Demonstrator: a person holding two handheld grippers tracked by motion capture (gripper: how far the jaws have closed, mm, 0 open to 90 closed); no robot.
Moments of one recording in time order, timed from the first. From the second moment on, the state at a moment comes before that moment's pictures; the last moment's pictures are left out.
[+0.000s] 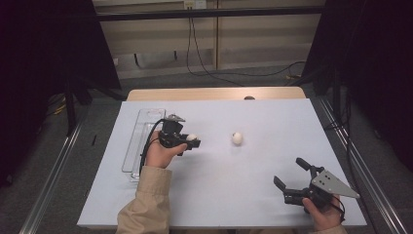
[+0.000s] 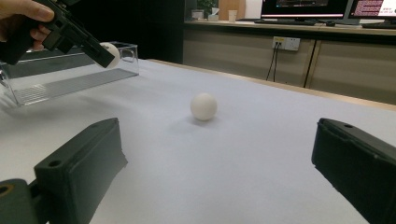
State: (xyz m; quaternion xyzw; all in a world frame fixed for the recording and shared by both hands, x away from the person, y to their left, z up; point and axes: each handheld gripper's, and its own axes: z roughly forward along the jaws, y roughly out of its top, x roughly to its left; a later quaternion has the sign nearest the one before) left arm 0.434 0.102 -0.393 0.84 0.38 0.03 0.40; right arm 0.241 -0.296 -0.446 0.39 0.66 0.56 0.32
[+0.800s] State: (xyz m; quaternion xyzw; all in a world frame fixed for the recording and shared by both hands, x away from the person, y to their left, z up) left arm 0.436 0.116 -0.390 0.83 0.39 0.04 0.40; right arm 0.241 -0.296 -0.446 0.39 0.66 0.56 0.32
